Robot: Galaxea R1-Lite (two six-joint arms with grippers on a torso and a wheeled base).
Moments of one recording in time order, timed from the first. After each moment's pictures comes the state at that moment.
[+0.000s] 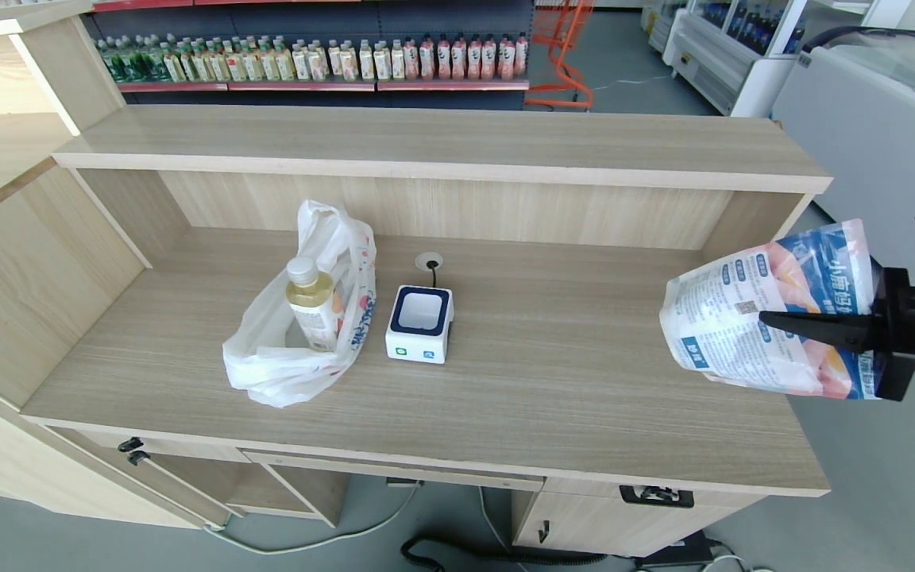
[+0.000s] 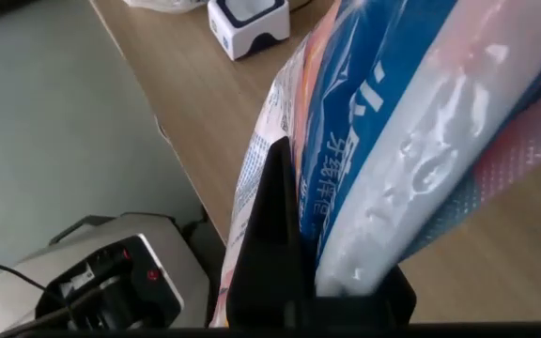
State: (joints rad) left arm 0.00 0.00 0.00 0.05 0.13 0.01; right arm -0.18 1.46 -0.81 -0.23 1.01 -0.65
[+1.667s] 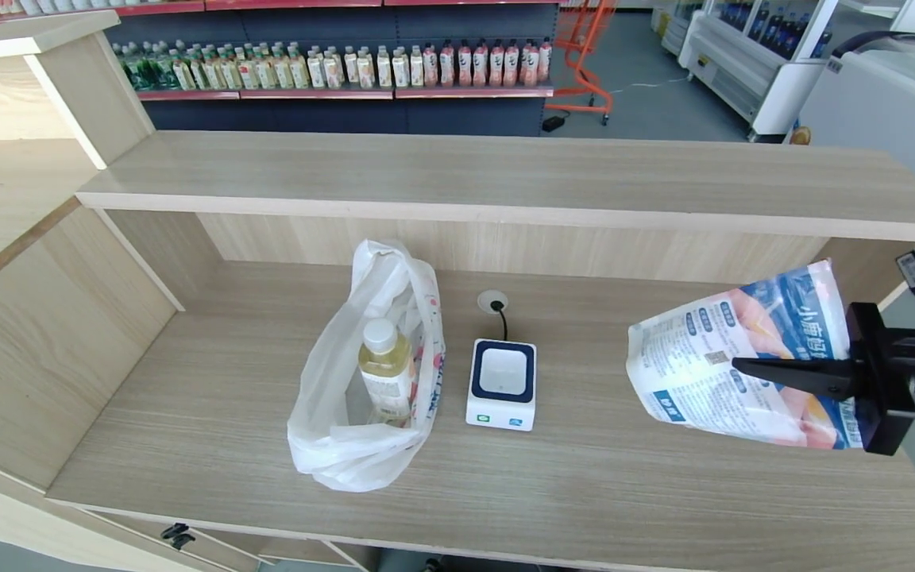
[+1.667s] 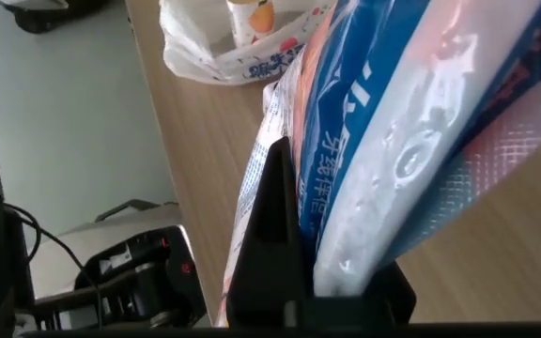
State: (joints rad) left arm 0.00 0.00 0.00 0.05 0.13 0.01; right arm -0.05 1.42 -0.71 -0.22 1.05 -0.72
